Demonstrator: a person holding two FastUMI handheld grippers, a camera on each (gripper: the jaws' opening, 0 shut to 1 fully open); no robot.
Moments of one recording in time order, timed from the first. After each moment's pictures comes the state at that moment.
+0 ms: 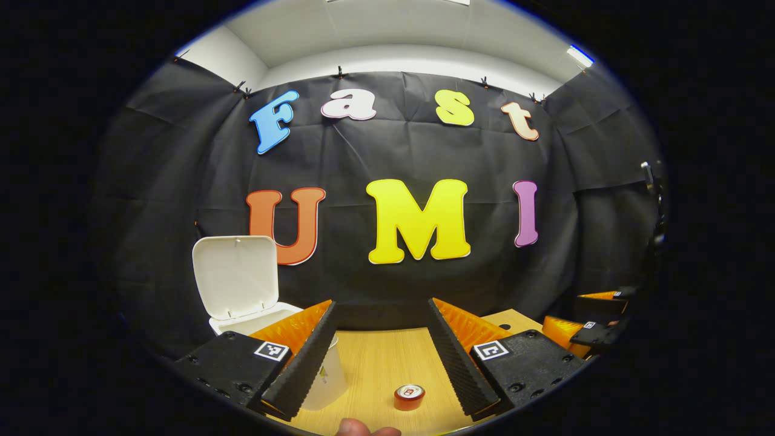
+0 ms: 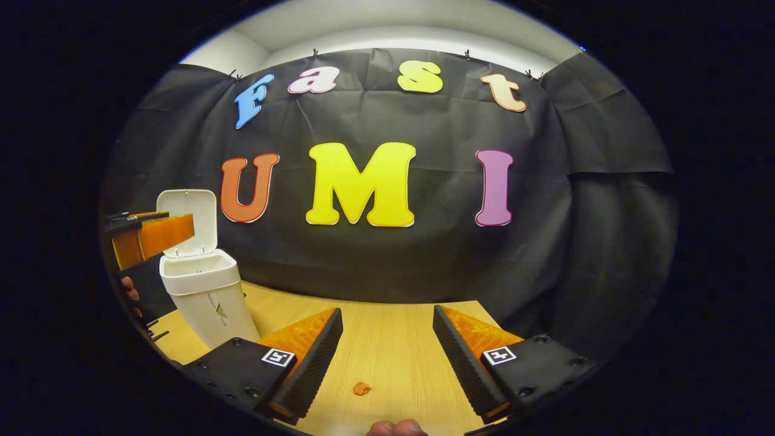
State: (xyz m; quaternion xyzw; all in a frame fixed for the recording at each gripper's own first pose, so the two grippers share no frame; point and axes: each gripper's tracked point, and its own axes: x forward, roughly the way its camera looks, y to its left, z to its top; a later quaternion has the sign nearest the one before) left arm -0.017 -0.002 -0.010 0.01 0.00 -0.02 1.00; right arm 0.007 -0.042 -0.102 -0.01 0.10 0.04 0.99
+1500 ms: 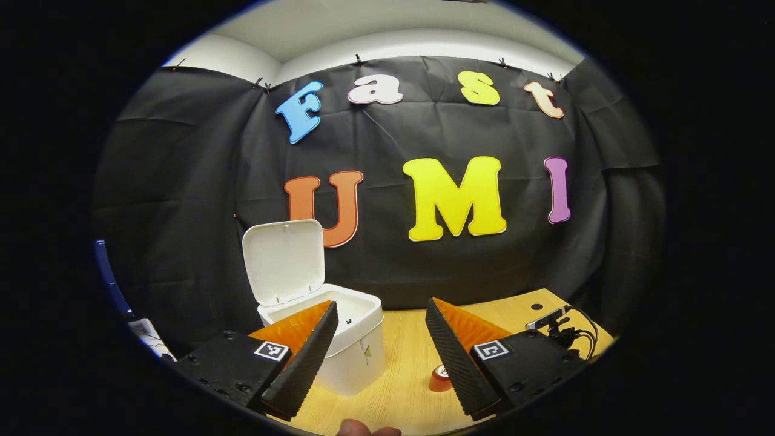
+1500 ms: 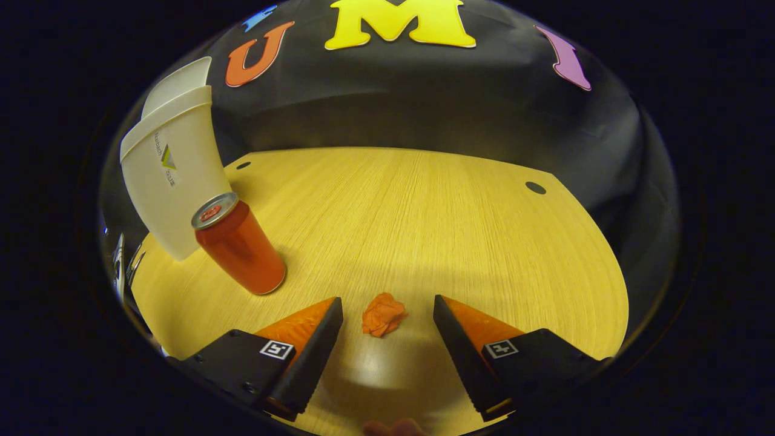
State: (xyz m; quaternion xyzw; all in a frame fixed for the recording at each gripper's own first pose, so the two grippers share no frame) left arm -0.039 0.051 -0.025 0.04 0.05 0.06 1.00; right arm 0.042 -0.001 -0.418 -0.05 0.41 0.12 0.90
